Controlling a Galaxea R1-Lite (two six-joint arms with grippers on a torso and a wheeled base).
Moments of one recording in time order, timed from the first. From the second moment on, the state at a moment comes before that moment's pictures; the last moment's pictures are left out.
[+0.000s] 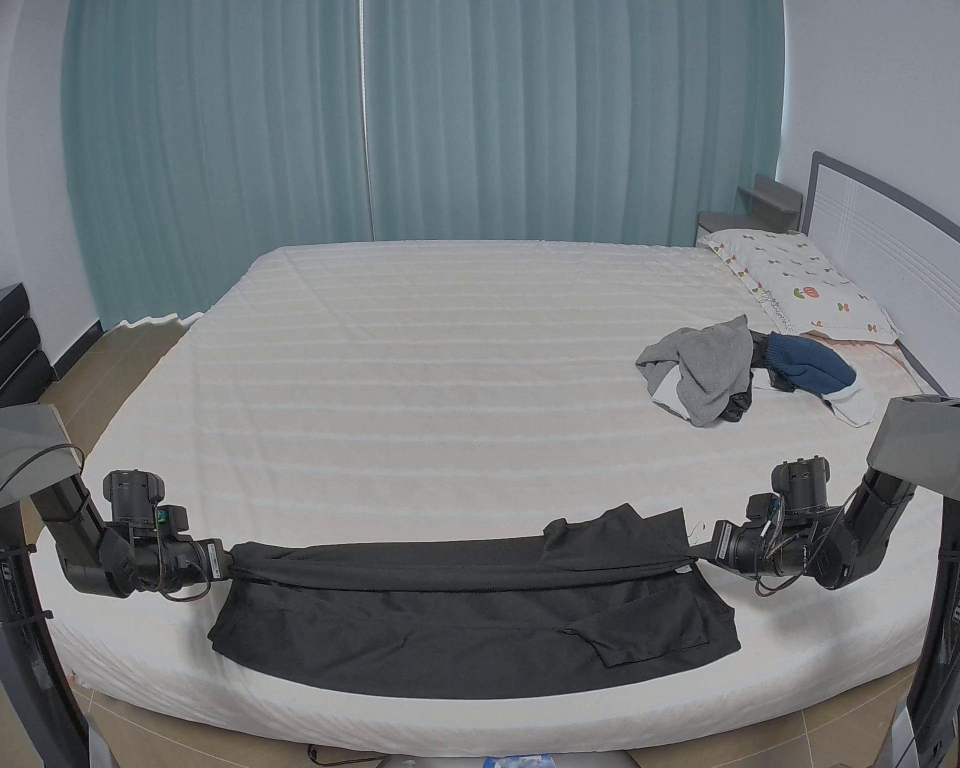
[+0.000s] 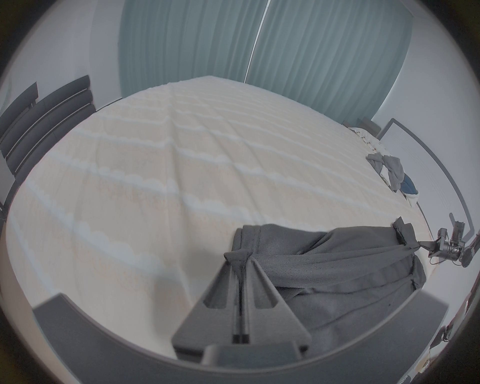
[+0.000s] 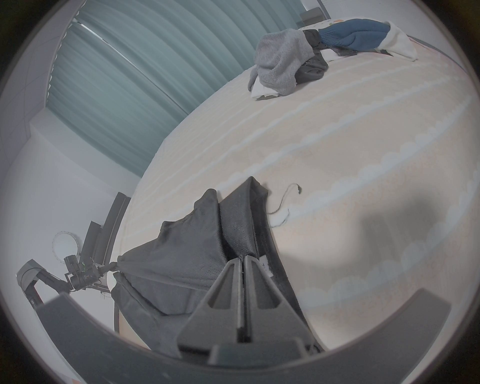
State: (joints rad) left arm 0.21 2.20 -0.60 -0.77 -0.27 -0.09; right arm 0.08 2.26 -0.67 -0.86 0.35 0.46
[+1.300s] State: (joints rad) left arm 0.21 2.11 -0.51 -0.77 -0.28 -0.12; right arm 0.08 2.22 -0.66 -0.93 0.38 0.67
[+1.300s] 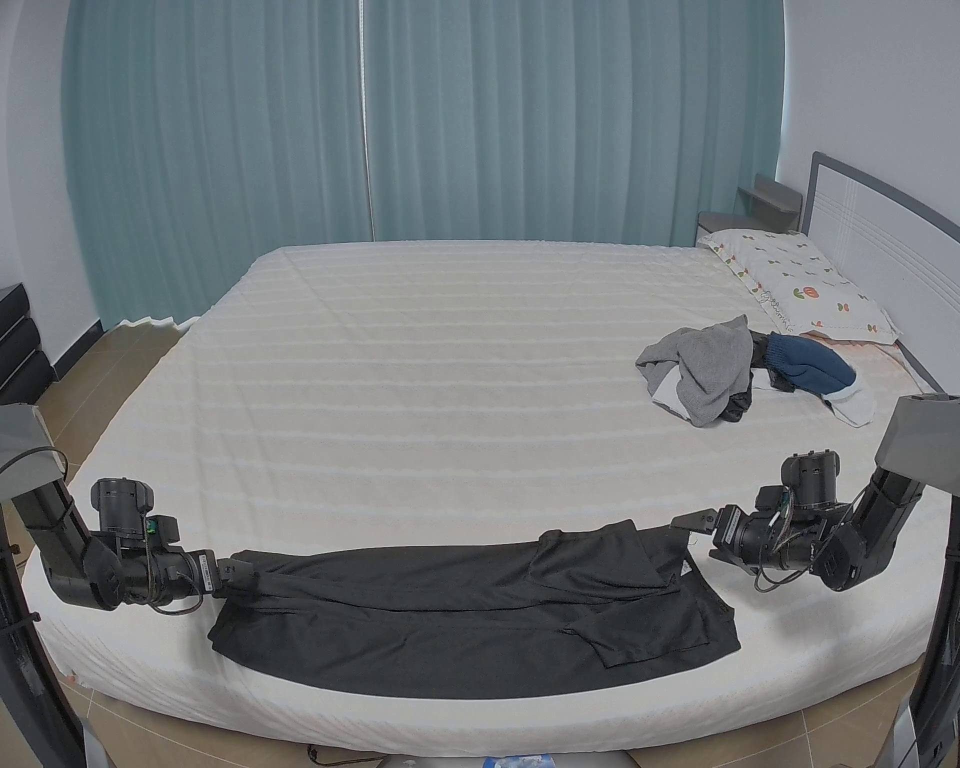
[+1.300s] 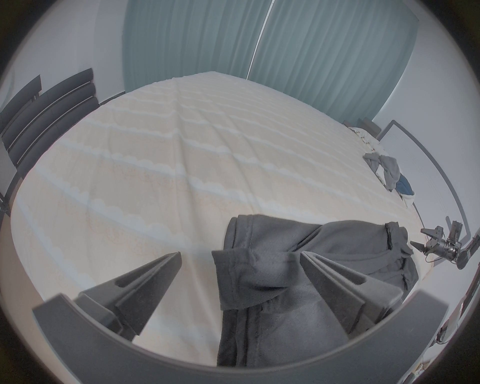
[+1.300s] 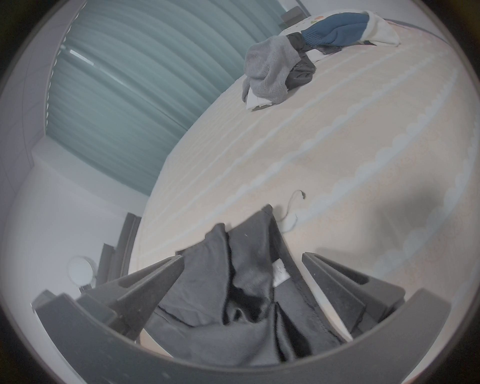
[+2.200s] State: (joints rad) left arm 0.18 2.08 -0.47 -0.76 -0.23 -0.46; right arm 0.15 2.16 -0.58 -0.92 0.37 0.87
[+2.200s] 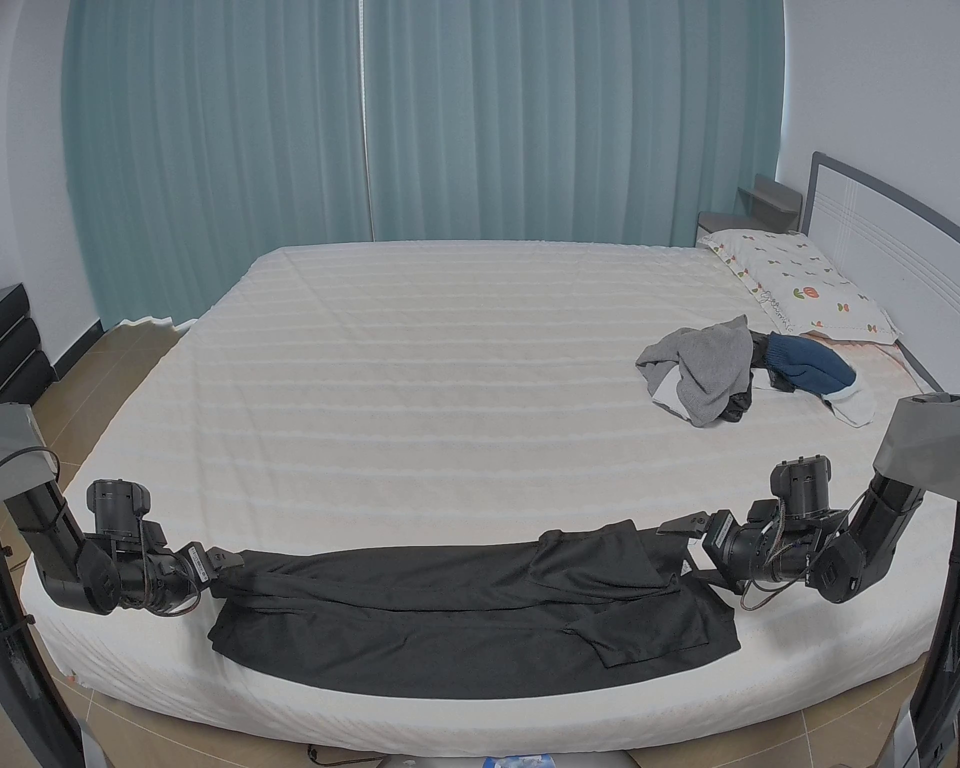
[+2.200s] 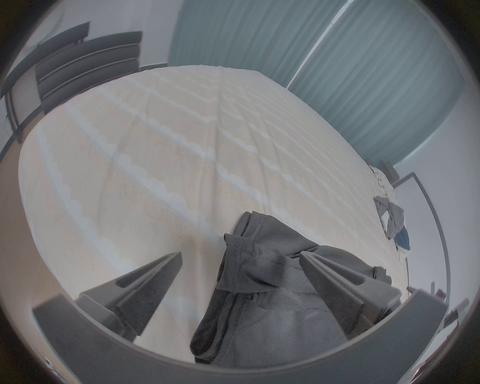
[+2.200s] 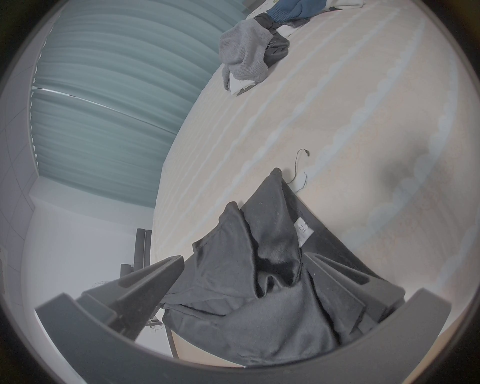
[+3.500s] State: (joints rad) left arm 0.11 1.95 -0.51 -0.87 -0.14 -0.68; right arm 0.36 2.12 -0.68 -0.67 0.17 1.11
